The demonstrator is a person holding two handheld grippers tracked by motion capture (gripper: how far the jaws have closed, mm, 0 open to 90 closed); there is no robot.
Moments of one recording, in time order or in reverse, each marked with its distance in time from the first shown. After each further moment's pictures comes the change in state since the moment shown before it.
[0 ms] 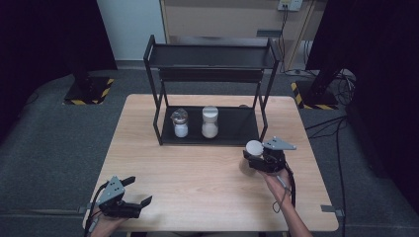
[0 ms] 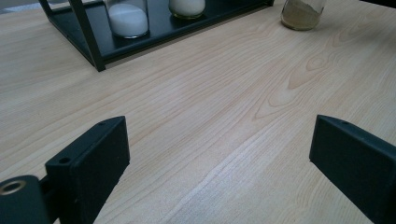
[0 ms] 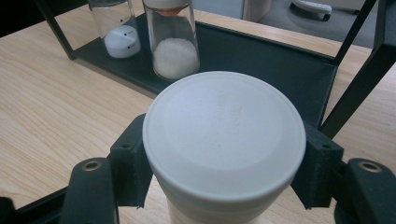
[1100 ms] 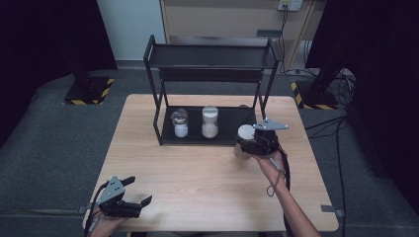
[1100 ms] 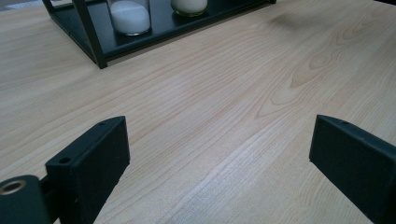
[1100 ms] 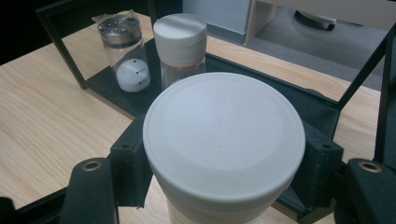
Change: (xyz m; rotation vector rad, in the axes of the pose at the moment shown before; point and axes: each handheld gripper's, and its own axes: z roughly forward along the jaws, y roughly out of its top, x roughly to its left) left arm -0.001 0.001 0.001 0.009 0.007 -0.002; right arm 0.008 0.068 0.010 0.015 0.014 -0.024
